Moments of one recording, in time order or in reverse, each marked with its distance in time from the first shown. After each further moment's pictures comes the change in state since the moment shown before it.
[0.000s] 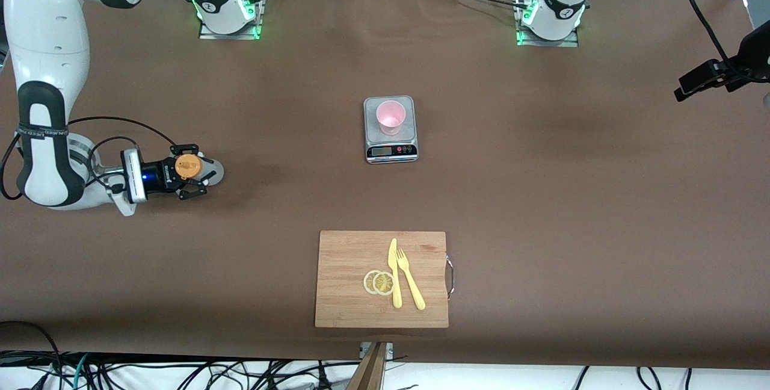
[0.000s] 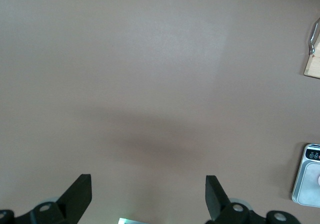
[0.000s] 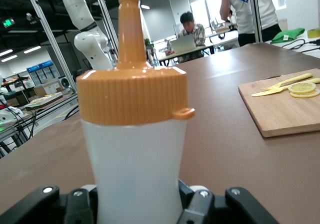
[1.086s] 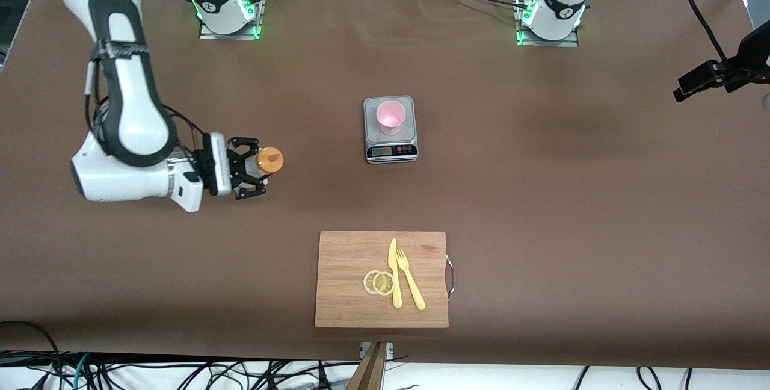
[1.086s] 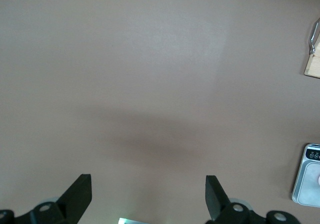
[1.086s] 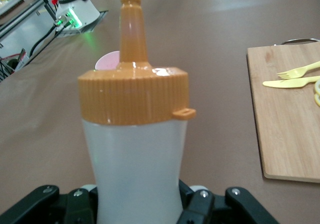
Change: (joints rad) left arm 0.001 0.002 0.001 0.000 0.000 0.000 0.000; right arm 0.423 -0.326 -0.003 -0.113 -0.256 0.458 0.351
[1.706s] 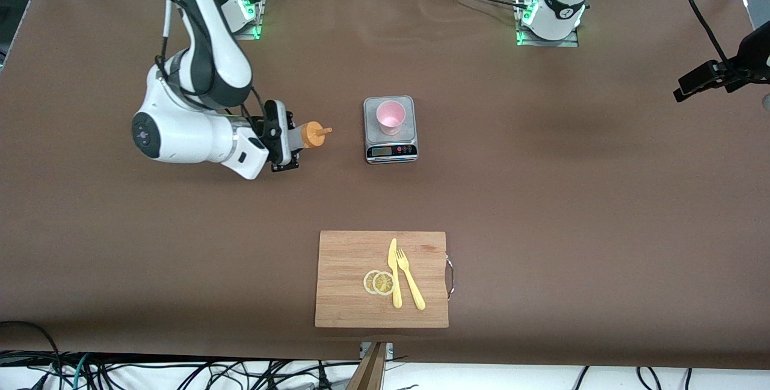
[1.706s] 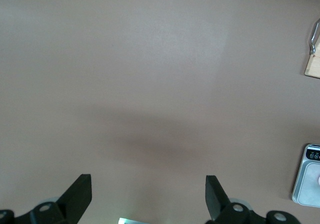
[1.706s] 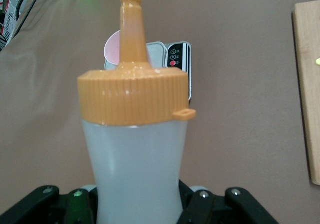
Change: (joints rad) left arm 0.000 0.000 0.002 0.000 0.000 0.000 0.000; right arm 0.220 -0.114 0.001 -0.061 -0.268 0.116 0.338
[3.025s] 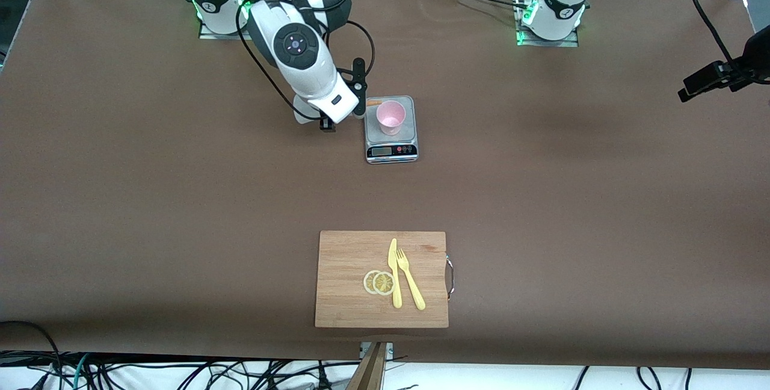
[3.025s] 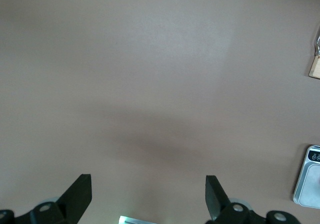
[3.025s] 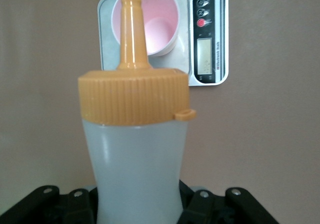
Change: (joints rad) left arm 0.012 0.003 0.005 0.000 0.000 -0.006 0.000; right arm 0.341 -0.079 0.006 -0.093 -0.476 0.123 0.537
